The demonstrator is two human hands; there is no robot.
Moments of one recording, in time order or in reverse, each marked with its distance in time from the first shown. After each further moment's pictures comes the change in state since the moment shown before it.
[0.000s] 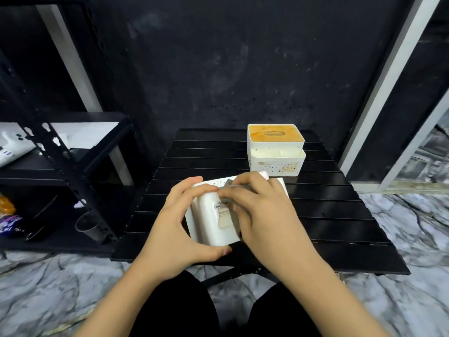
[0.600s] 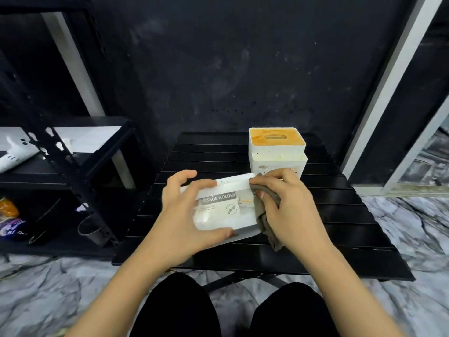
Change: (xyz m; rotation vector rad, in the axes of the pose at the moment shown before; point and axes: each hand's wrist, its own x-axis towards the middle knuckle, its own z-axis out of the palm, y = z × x) left_hand 0.019 0.009 -0.006 0.319 -0.088 -0.071; right_hand 0.010 0.046 -0.001 0.116 0.008 0.282
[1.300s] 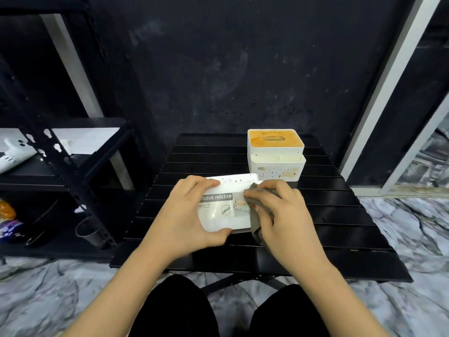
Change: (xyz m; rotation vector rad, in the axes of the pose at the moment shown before) left_hand 0.015 -0.004 0.006 0.146 0.084 0.169; right_hand -0.018 0.003 0.010 -0.084 0.087 -0.127
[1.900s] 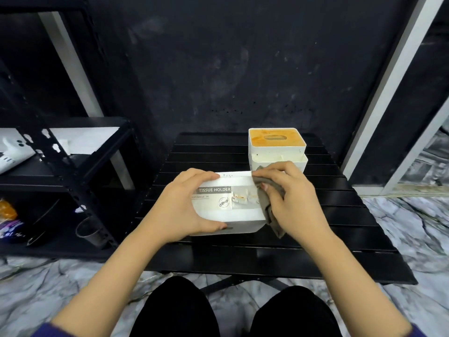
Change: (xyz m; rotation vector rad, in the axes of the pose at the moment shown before) left_hand 0.022 -0.020 -0.007 -0.081 -0.097 -0.031; right_hand 0.033 0.021 -0.001 0.156 -0.067 0.083
